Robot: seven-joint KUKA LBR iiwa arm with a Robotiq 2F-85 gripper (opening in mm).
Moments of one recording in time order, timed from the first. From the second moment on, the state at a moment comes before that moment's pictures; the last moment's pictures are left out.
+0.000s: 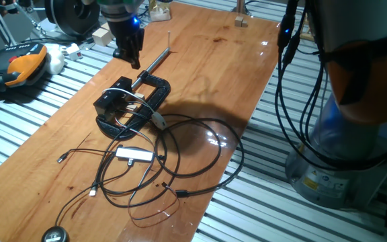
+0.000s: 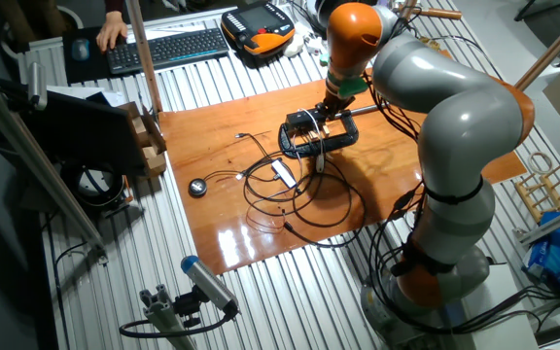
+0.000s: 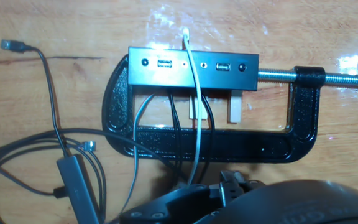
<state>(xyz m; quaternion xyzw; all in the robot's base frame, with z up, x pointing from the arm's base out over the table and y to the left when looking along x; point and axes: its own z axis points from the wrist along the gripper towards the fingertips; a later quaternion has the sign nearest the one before) 0.570 0.027 0.214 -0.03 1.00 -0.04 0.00</state>
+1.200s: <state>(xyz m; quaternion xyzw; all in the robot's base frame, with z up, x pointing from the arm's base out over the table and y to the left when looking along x) 0.590 0.032 0.200 -0.02 1.00 -0.02 0.02</state>
